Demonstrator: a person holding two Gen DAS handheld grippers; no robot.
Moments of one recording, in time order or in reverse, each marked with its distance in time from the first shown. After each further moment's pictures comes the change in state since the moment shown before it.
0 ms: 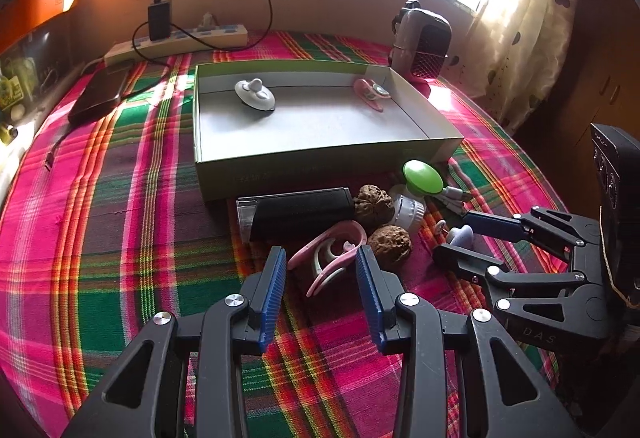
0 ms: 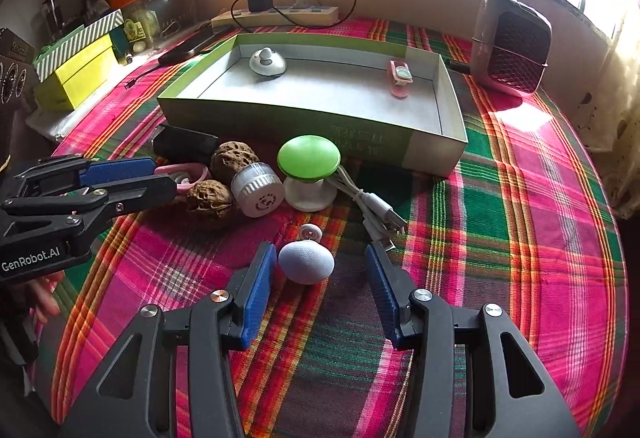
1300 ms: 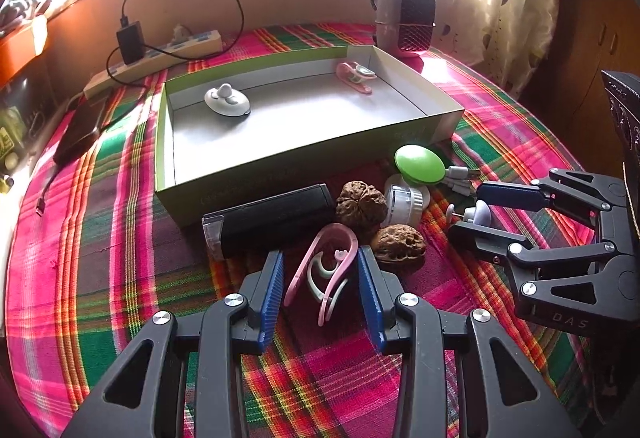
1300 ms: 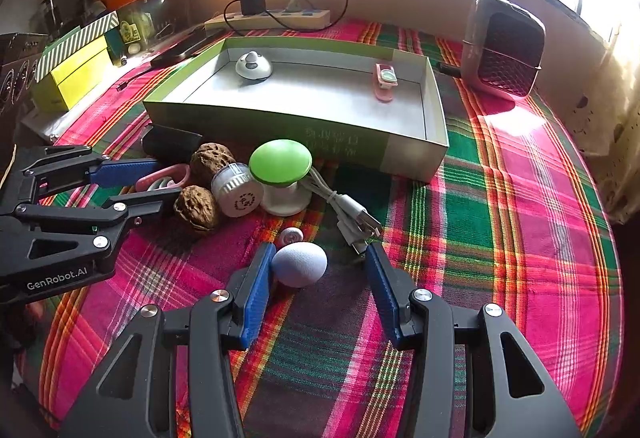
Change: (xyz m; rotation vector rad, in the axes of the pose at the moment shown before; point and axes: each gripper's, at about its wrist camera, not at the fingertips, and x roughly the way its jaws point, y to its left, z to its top) left arm 0.022 -0.021 0.008 0.139 0.034 0.072; right arm 0.000 -0.011 0.000 -0.008 -0.015 -0.015
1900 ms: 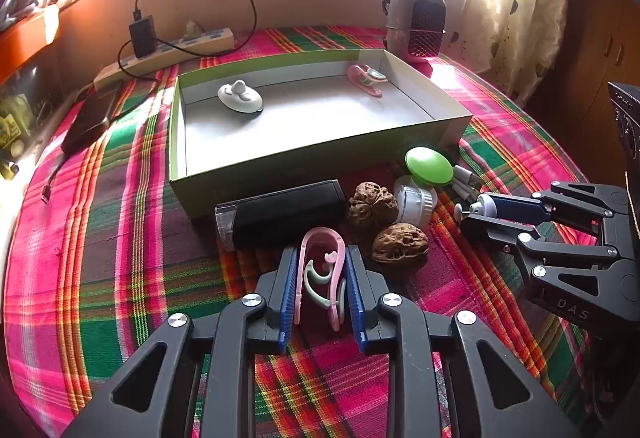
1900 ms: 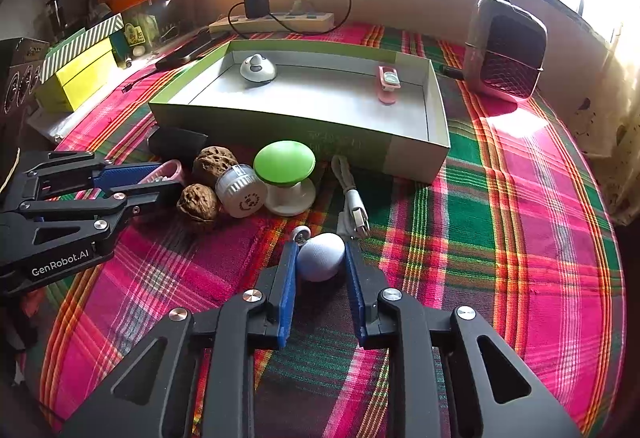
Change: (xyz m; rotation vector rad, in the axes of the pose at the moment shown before) left arm -0.004 0.005 -0.004 -0.033 -0.009 0.011; right arm -0.002 0.000 0.000 -0.004 -0.012 0.015
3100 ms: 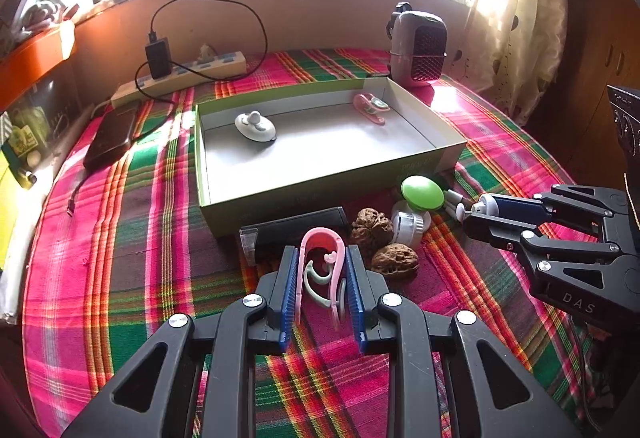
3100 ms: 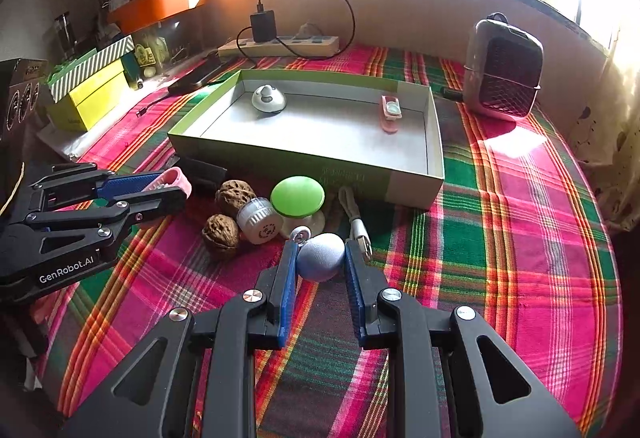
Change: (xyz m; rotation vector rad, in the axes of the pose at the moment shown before) left arm -0.026 0.003 0.010 -0.007 -0.064 0.032; right arm -0.021 0.000 0.012 0.012 -0.066 0.034
